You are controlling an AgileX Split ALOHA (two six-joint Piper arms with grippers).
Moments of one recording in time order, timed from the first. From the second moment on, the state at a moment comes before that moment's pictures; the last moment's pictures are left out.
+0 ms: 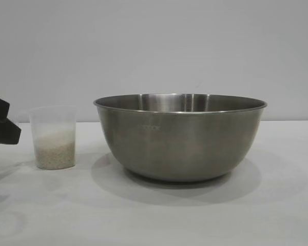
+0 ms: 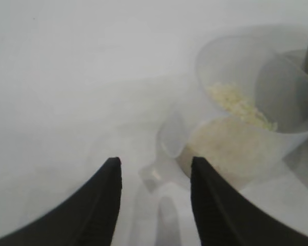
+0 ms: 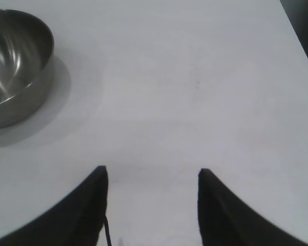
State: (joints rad) left arm -0.23 1.97 -0.29 0.13 -1.15 -0.16; right arm 0.15 0.08 -0.49 -0.05 1.13 0.07
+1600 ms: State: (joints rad) left arm -0.23 2.07 -0.52 0.20 -1.15 -0.13; right arm 0.15 0.08 -0.49 -0.05 1.13 0.07
